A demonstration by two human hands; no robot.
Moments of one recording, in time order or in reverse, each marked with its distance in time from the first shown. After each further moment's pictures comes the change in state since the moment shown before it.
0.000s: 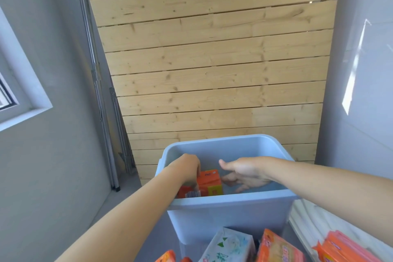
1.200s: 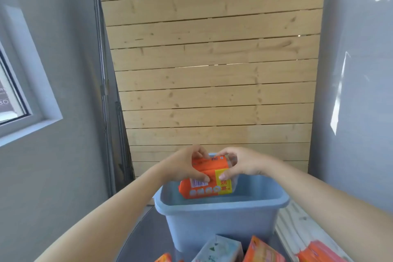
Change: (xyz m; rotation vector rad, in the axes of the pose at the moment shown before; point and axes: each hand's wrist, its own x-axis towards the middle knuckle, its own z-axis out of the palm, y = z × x) left_hand -0.046 0.001 -0.045 -0.659 0.180 0.283; right_hand -0.063 -0.020 -0.012 -0.260 0.443 -0.414
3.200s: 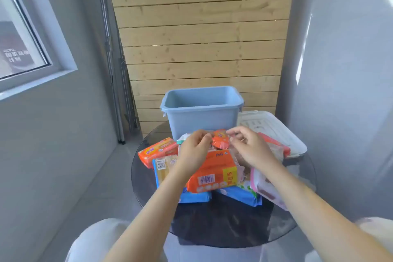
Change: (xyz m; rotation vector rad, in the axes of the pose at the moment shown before) left_hand -0.219 0.084 0.171 -0.389 0.418 -0.112; right_hand -0.250 0.020 0.142 0.058 0.577 -0.095
